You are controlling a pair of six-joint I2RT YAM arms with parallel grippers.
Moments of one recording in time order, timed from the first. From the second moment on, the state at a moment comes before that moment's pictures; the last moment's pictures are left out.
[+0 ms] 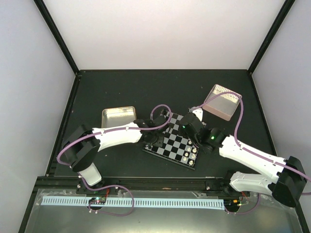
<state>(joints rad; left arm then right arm) -0.94 1.66 1.05 -0.62 -0.13 -0.75 0.89 1.13 0.82 -0.47 0.42 0.87</state>
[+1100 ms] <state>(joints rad) -0.31 1.69 1.25 -0.69 -0.31 -0.22 0.89 1.14 0.86 -0.49 0.38 0.86</state>
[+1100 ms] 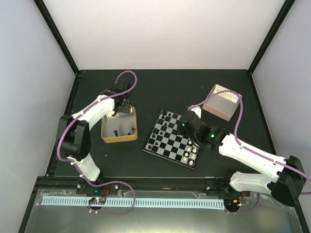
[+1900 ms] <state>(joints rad) -0.32 2.02 1.50 -0.84 -0.39 0.12 0.89 1.15 0.87 -0.49 0.33 0.86</state>
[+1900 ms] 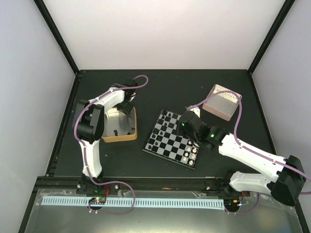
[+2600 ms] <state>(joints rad) -0.29 2.04 1.52 -0.89 -0.44 0.15 0.89 1.15 0.87 -0.50 0.33 0.87</state>
